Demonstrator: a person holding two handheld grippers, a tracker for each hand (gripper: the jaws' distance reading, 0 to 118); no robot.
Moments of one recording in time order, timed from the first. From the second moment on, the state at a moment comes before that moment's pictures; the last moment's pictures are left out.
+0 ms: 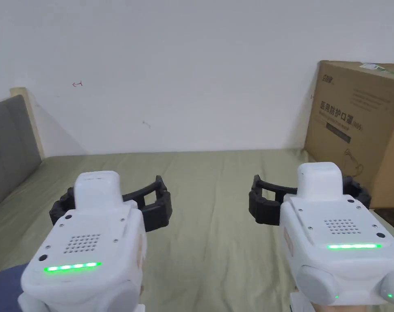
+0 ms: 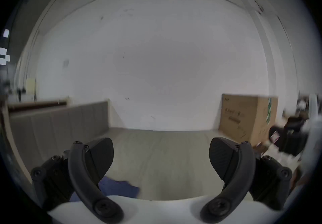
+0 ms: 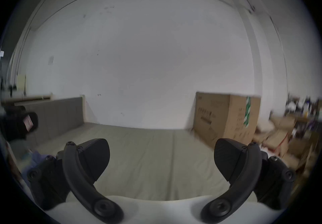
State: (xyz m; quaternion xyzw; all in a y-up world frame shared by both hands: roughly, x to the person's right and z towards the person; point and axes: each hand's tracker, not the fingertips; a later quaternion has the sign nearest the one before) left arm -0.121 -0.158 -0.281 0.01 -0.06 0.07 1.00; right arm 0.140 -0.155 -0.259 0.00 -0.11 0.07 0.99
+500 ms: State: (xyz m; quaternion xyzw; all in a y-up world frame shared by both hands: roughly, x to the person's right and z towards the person) left arm -0.172 -0.274 -0.299 -0.12 -0.01 0.46 0.88; right arm 0.029 -0.222 -0.280 0.02 -0.07 0.60 0.79
